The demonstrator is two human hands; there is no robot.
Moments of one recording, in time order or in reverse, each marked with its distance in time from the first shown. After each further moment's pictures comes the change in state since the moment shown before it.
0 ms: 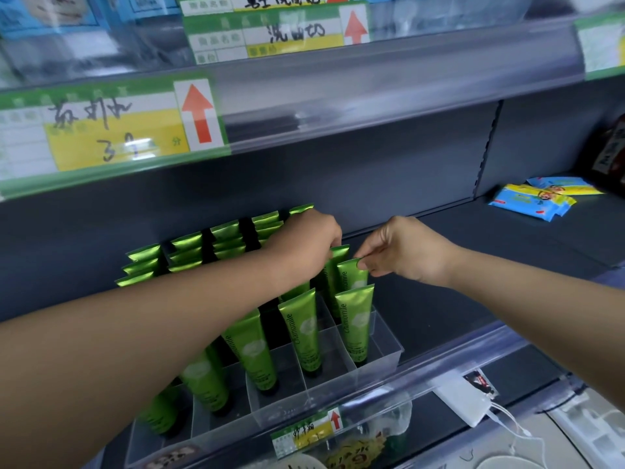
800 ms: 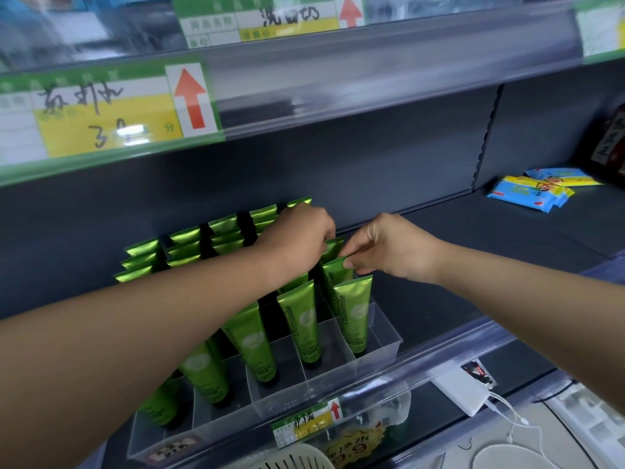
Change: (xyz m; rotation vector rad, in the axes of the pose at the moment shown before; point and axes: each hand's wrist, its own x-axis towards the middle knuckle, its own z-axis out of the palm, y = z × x) left_hand -0.005 -0.003 0.000 -0.004 0.059 -0.015; right_hand 0.001 -0.002 0.014 0.067 -0.050 -0.052
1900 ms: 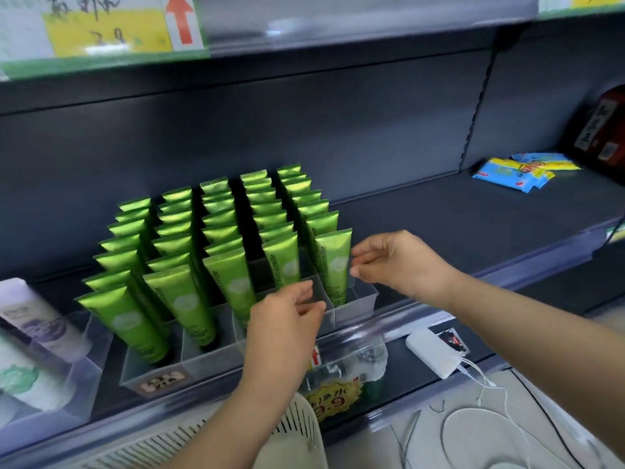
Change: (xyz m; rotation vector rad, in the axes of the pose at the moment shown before) left_hand -0.144 0.056 0.077 -0.649 0.245 -0.496; right_hand -0.069 0.040 0.022 0.000 0.099 0.095
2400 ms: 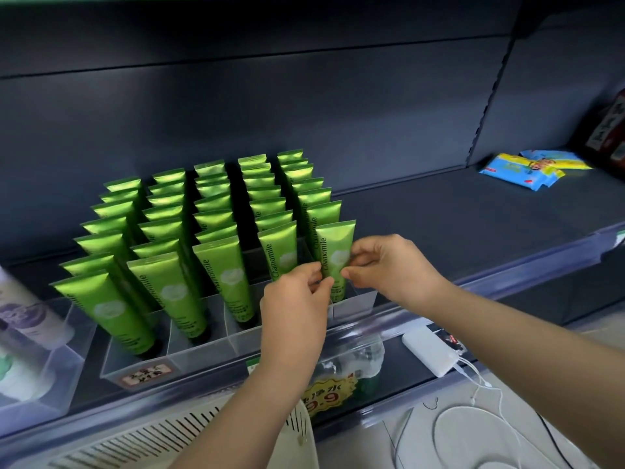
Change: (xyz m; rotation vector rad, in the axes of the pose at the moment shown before) left_hand 0.018 0.004 0.029 -0.017 0.129 0.006; right_hand 0.003 0.009 0.020 0.019 0.012 -0.030
